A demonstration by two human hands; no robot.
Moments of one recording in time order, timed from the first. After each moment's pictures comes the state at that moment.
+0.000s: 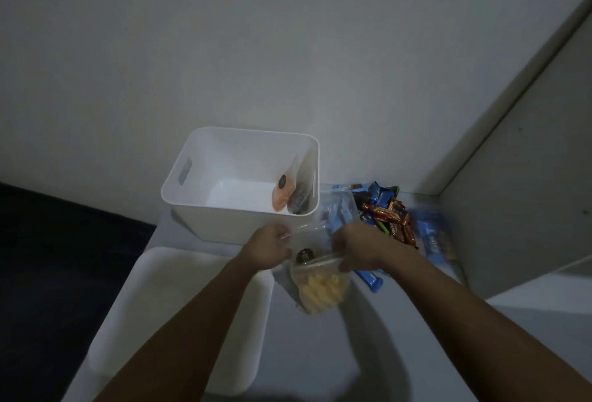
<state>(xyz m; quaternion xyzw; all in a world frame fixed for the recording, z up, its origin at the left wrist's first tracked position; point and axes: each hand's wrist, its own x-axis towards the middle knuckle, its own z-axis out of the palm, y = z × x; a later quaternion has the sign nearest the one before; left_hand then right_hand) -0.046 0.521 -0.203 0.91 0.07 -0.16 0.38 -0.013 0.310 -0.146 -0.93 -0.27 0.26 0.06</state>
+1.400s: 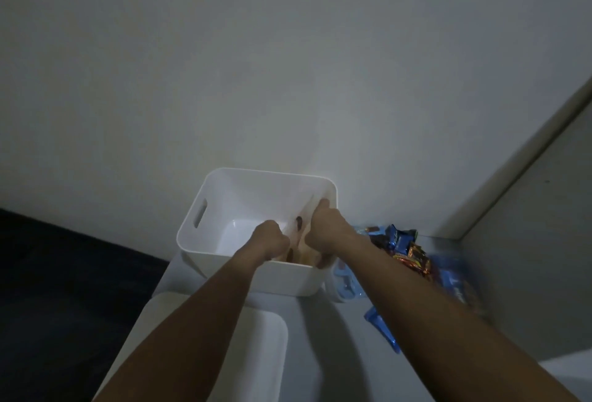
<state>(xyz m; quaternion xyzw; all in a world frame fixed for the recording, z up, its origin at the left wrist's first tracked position) 0.034 0.559 -0.154 0.88 0.21 -0.15 0.40 0.051 0.433 -0.099 -0.95 -0.06 0.20 0.22</state>
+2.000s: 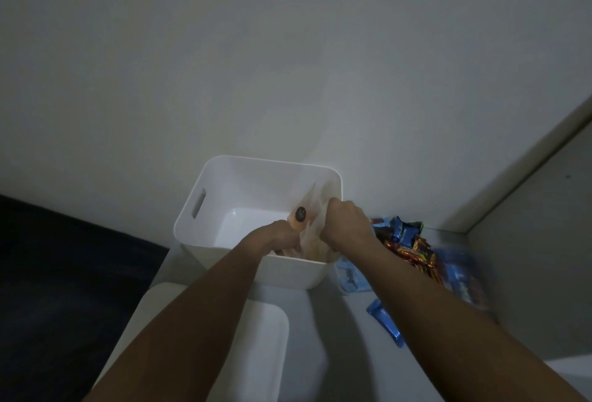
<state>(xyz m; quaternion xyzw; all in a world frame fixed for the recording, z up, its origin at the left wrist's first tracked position) 0.052 0.551 -0.162 0.86 0.18 -0.31 0.38 0.070 0.414 -0.131 -0.98 -0.08 0.09 0.13</state>
